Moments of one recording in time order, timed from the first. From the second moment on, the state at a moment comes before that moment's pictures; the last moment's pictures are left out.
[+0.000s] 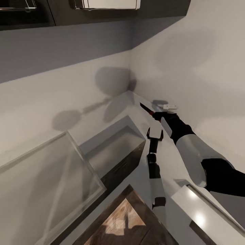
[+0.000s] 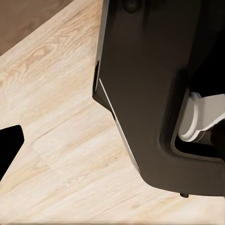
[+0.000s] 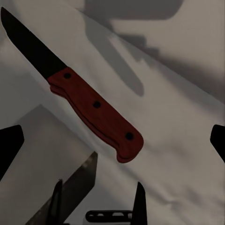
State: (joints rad) left arm 0.41 0.05 0.01 -0.61 0.21 -0.39 -0.10; right arm -1.37 0.02 0.05 -0.45 -0.05 0.38 -0.22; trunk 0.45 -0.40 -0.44
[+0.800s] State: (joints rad) left arm 0.41 0.05 0.01 -0.60 0.21 -0.39 -0.10; right arm -1.37 0.02 0.05 -0.45 -0.05 0.33 -0.18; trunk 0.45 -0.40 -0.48
